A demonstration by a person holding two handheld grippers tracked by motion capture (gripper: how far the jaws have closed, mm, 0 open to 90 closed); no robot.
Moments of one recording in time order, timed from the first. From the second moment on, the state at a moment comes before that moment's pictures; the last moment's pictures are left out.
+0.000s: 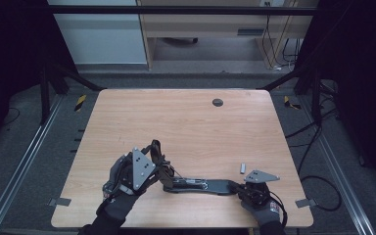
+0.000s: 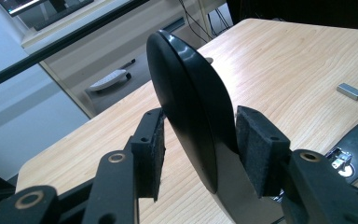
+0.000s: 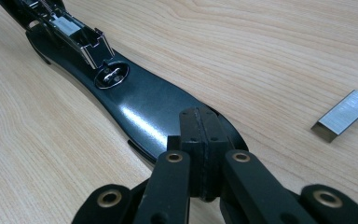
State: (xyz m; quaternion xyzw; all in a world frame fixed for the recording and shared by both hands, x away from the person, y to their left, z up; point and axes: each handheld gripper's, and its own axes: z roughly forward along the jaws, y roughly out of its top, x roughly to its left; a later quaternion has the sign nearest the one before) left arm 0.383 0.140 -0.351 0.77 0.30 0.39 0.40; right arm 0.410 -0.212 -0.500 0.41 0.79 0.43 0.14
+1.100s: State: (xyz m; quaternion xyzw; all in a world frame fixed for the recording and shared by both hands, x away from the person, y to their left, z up) left arm 0.385 0.184 -0.363 0.75 0.35 0.37 0.42; right arm 0.410 -0.212 -0.500 0.41 0.79 0.43 0.14
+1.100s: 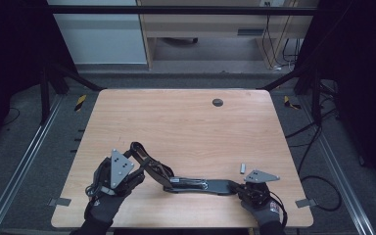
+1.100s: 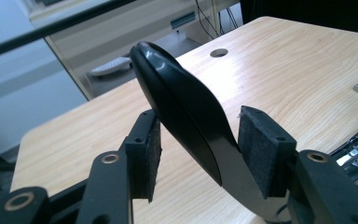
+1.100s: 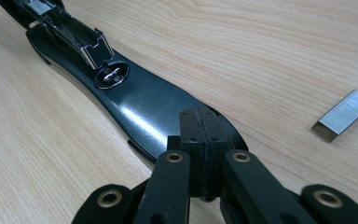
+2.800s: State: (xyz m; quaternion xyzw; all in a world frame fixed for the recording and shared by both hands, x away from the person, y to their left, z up) left arm 0.381 0.207 -0.379 0.74 0.38 0.37 0.41; right arm 0.410 -0.212 -0.496 0.41 0.80 0.42 0.15
